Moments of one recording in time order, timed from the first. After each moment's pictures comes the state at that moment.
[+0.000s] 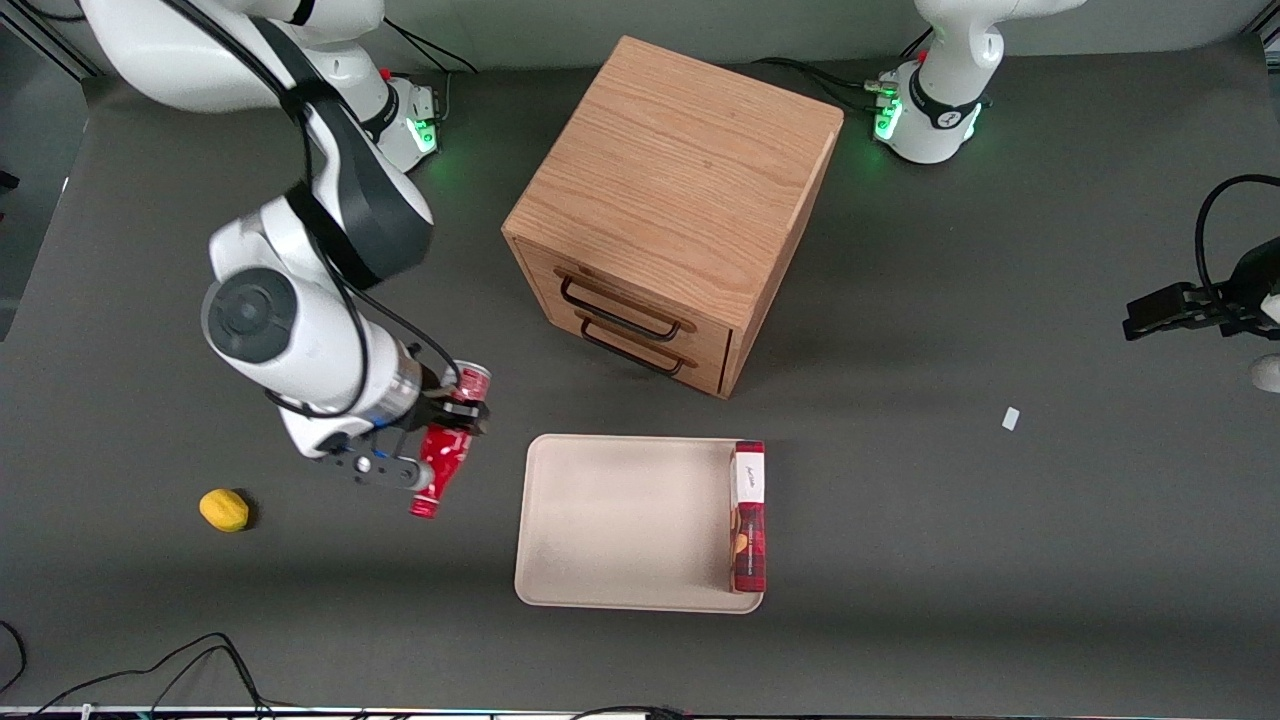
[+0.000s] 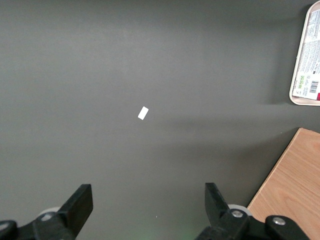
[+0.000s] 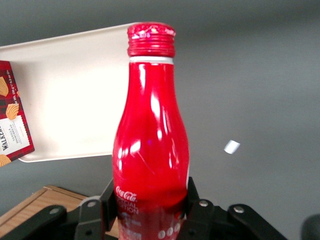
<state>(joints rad) 0.13 0.62 0.38 -1.26 -0.10 1.85 0.65</state>
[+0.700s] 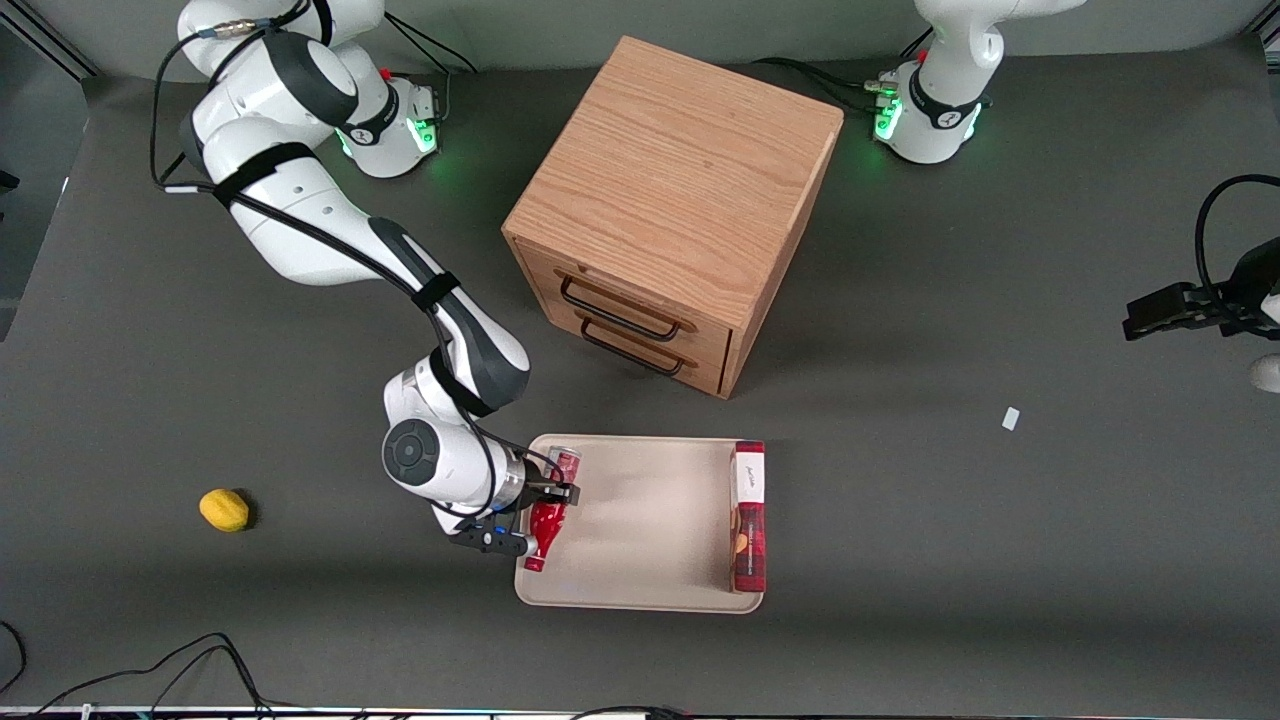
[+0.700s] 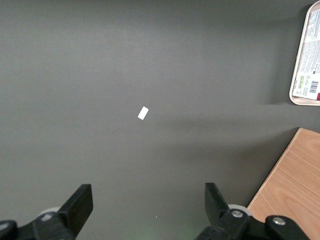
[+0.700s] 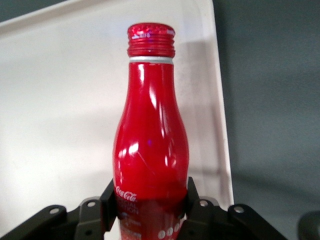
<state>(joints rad) 0.16 1.03 0.39 -1.19 -0.12 2.28 0.63</state>
